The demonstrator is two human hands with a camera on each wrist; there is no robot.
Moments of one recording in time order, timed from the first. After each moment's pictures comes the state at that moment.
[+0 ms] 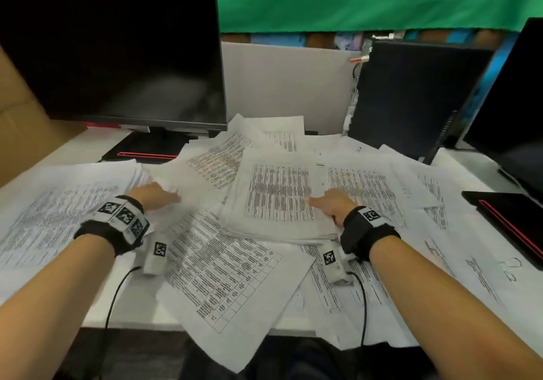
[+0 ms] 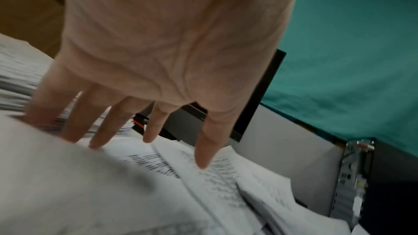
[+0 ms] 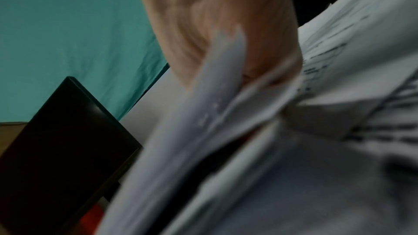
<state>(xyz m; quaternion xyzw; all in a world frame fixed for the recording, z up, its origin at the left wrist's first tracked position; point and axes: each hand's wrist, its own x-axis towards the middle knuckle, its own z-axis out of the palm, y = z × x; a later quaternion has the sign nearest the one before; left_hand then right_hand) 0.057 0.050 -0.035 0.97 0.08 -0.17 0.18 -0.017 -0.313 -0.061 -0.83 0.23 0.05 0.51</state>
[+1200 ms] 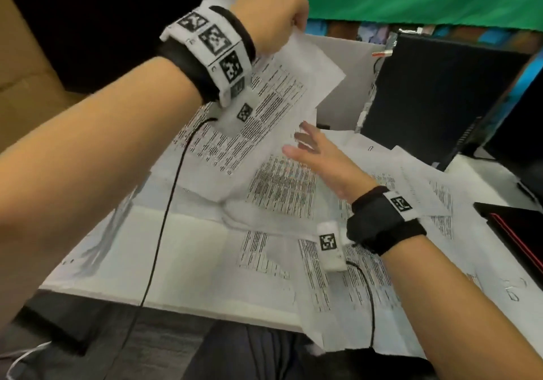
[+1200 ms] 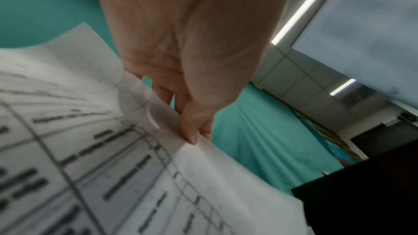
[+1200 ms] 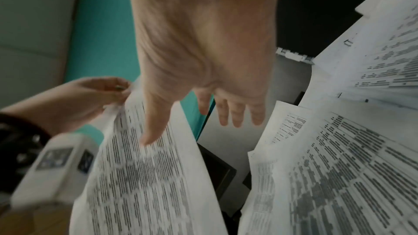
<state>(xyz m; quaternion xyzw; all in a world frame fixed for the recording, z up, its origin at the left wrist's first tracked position) 0.030 -0.118 0.197 0.90 -0.30 0.32 0.05 -0.032 -0.278 0.026 -0.80 -0.06 0.04 0.60</state>
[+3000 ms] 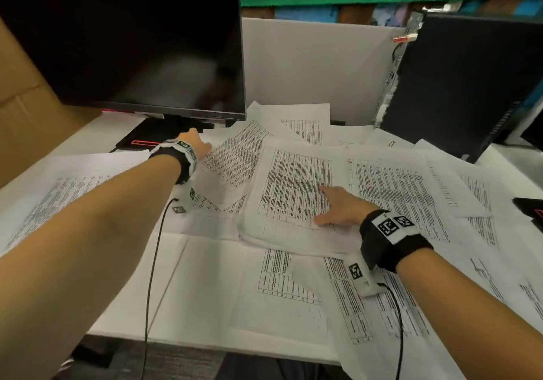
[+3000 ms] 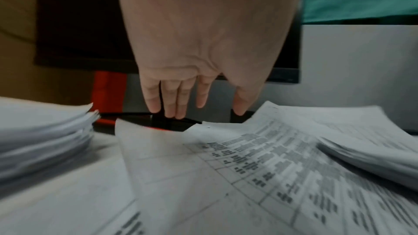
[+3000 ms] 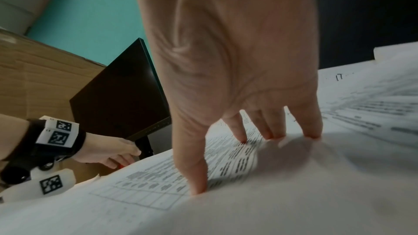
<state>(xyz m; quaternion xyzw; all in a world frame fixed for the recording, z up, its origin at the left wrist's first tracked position) 0.184 0.012 -0.031 0.98 0.07 -0.05 0.15 0.013 -0.295 -0.059 -0.96 0.06 0.21 0.19</state>
